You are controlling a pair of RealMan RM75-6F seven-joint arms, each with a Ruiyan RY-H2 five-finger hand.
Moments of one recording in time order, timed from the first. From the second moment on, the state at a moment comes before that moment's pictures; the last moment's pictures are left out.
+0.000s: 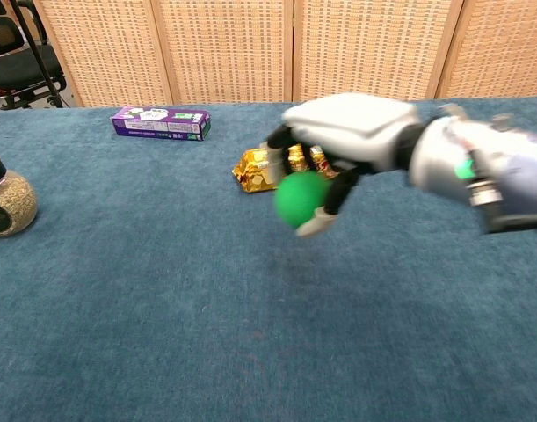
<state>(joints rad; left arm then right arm) -0.13 -0.97 -0.07 -1.62 1.46 1.40 -0.36 0.81 -1.63 0.28 -1.59 -1.26 0.89 -0.56</state>
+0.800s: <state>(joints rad) -0.15 -0.95 -0.07 -1.58 1.47 1.37 -0.43 0.94 -1.73 0.33 -1.64 -1.00 1.00 -0.83</state>
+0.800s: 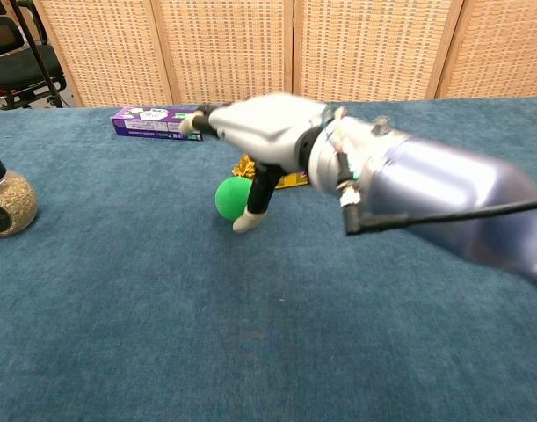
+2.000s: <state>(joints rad) -0.70 -1.33 -0.21 -1.78 1.12 0.89 0.40 0.11 -1.08 0.02 -1.53 -1.55 1.74 0.15</state>
